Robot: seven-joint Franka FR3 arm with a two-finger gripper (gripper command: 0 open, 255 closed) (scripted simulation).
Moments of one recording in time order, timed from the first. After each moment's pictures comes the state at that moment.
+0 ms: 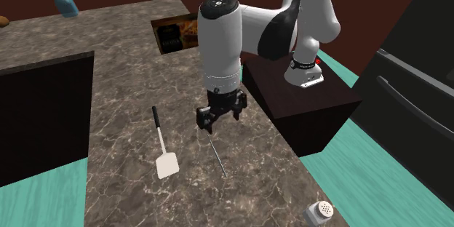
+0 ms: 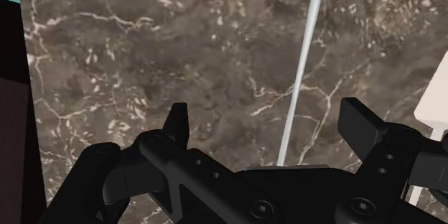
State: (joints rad) arm -0.04 0.46 0.79 -1.65 -0.31 2.00 2.07
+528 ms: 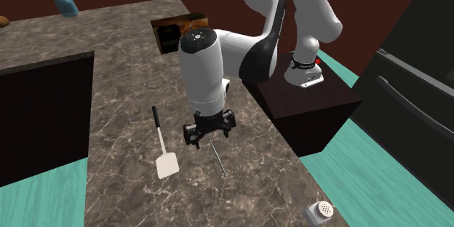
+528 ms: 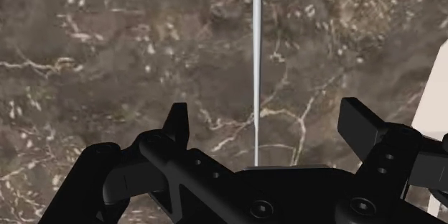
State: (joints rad) arm 0.08 0.65 0.70 -1.47 -0.39 2.00 2.22
